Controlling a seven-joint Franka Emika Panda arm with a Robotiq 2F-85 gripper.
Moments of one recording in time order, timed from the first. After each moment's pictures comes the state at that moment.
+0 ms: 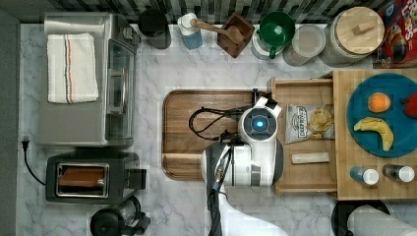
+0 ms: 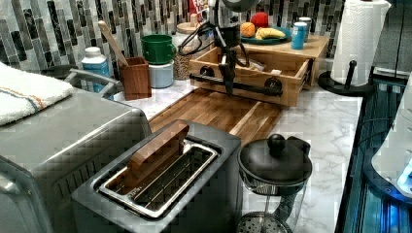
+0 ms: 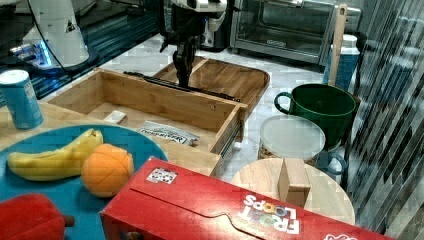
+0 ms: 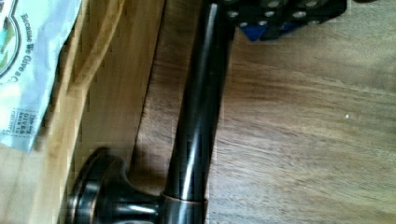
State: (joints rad) arm -0.27 0.16 0.12 -2.37 -0.16 0.90 -1.03
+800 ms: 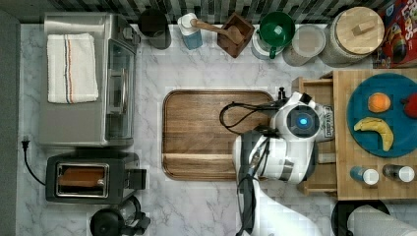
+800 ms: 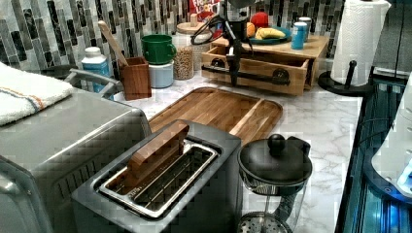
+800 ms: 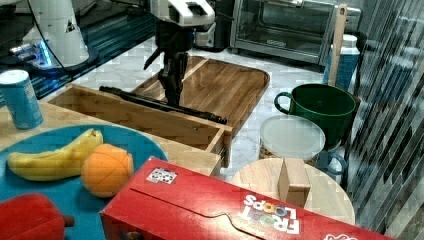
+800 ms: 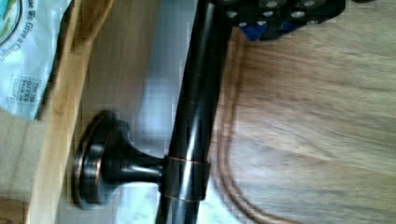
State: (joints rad) arm -0.34 0.24 0.01 -2.27 -0.12 0.94 -1.22
